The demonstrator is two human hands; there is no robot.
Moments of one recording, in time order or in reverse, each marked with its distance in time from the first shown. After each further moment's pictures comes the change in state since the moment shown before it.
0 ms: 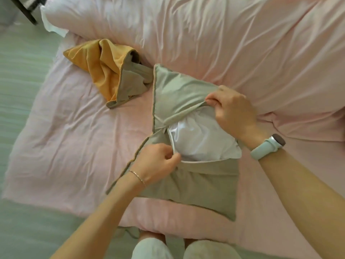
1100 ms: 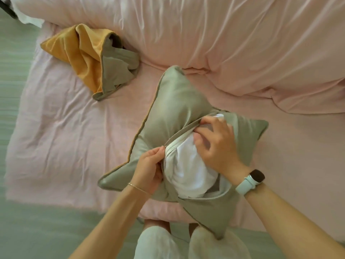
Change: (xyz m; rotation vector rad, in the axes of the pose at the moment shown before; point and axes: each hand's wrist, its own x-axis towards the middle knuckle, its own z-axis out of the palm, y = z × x) left_hand -0.010 -0.006 0.060 -1.238 0.007 -0.519; right_hand -0.115 0.011 0.051 0.040 0.059 0.113
